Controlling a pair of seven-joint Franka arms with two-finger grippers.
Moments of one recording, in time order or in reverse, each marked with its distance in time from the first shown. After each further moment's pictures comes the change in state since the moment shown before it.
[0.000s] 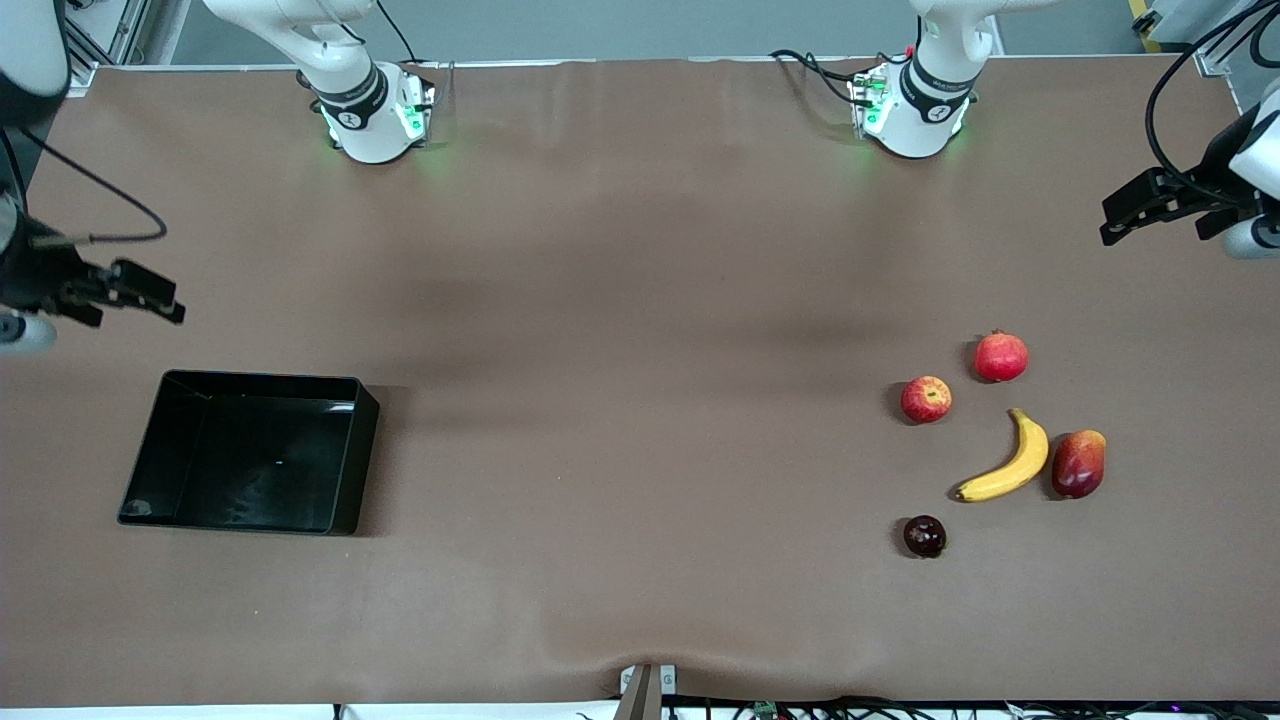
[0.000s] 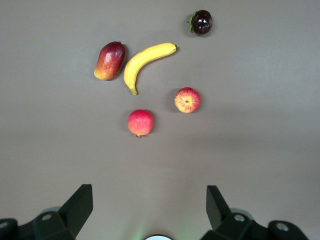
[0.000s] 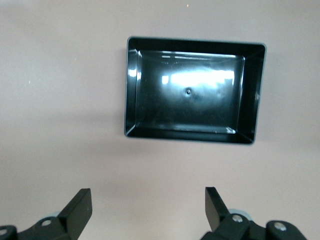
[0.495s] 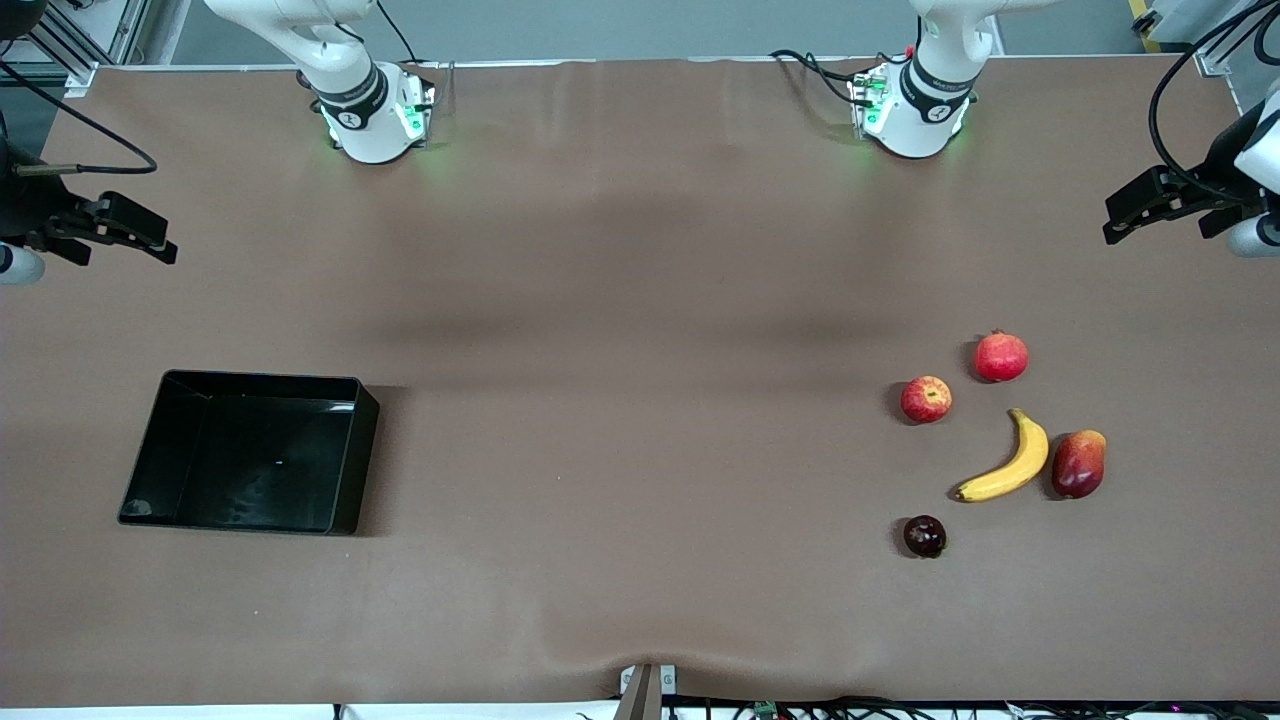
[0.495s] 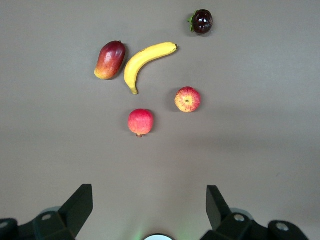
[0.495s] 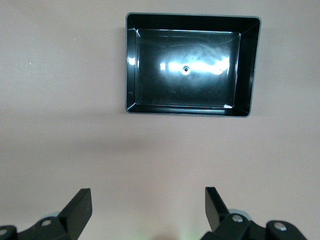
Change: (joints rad) left arm 0.001 0.000 0.001 0.001 0.000 -0.005 0.000; right arm -0.016 -0.062 0.023 -0.006 -0.010 -0.096 0.032
